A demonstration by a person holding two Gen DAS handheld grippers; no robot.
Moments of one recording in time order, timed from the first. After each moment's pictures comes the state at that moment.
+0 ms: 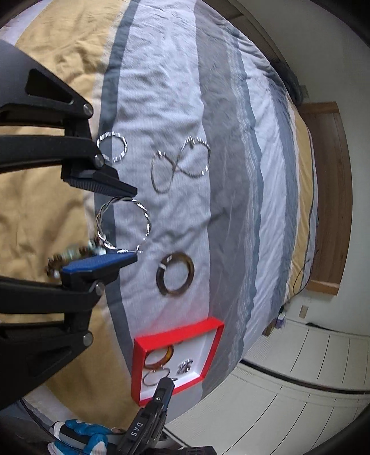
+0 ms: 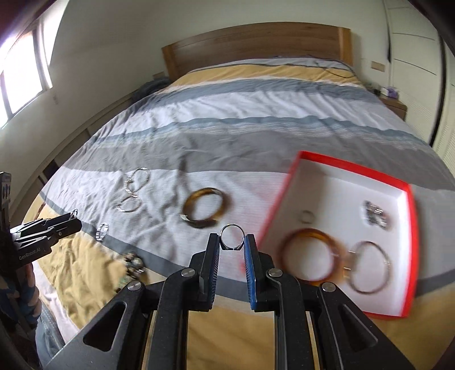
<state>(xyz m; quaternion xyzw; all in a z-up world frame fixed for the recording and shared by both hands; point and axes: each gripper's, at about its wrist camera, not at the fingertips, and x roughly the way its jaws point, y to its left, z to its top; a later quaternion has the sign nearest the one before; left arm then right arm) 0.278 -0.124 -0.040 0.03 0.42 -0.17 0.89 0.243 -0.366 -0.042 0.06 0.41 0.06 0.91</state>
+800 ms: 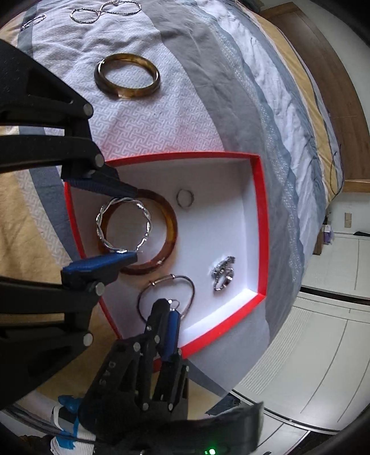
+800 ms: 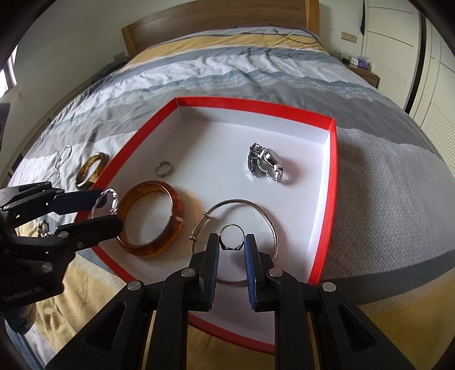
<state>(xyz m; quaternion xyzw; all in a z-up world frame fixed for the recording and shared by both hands) 0.306 -0.367 -0.108 0.14 0.46 -0.31 0.82 0.255 -0.497 -0.116 0.05 0.47 0.00 0.88</state>
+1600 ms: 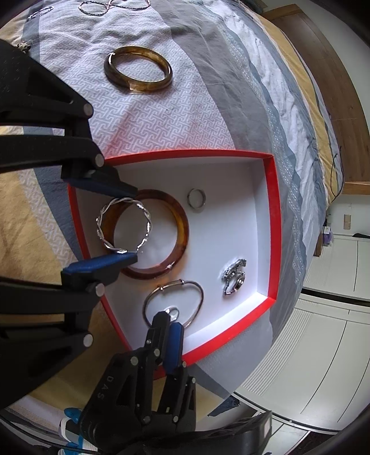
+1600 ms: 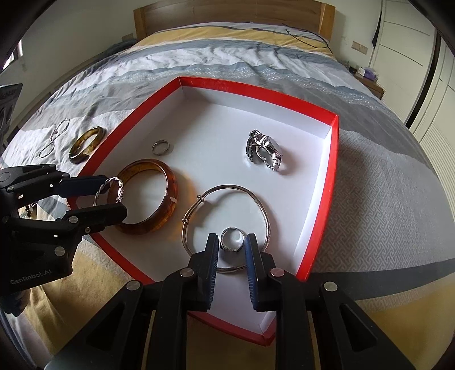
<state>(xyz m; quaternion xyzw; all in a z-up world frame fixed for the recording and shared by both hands) 0.300 -0.362 -0.119 0.13 0.45 -0.31 0.83 0.246 -0.490 -0.120 -0.01 0.49 0.00 0.87</state>
